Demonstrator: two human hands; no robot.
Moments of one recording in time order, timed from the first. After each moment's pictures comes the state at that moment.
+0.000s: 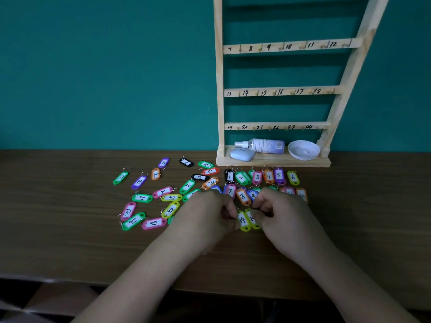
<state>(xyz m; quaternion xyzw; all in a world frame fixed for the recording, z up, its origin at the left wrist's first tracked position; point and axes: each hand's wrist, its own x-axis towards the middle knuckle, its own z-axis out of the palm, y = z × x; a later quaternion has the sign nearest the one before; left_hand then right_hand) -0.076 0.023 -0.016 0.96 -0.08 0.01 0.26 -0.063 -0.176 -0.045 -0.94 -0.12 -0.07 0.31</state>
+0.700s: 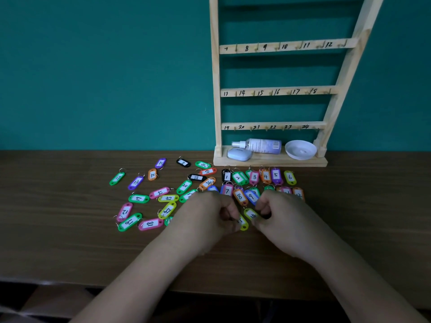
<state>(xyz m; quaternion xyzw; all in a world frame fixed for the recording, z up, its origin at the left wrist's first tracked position) -0.076 0.021 -0.020 0.95 -0.10 0.00 0.28 -0.068 -0.177 -0.018 -0.97 -0.08 0.05 0.24</state>
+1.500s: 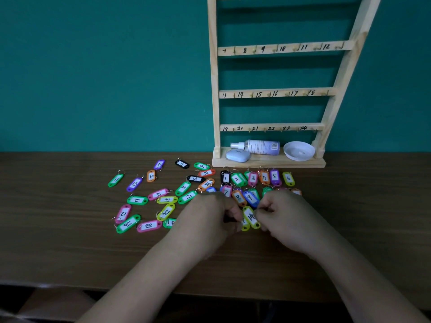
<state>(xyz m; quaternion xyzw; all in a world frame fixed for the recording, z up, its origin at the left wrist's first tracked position) -0.077 0.014 -0.025 0.95 -0.12 0.04 0.28 -0.065 -0.181 -0.009 -0.95 -0.07 0.07 0.29</state>
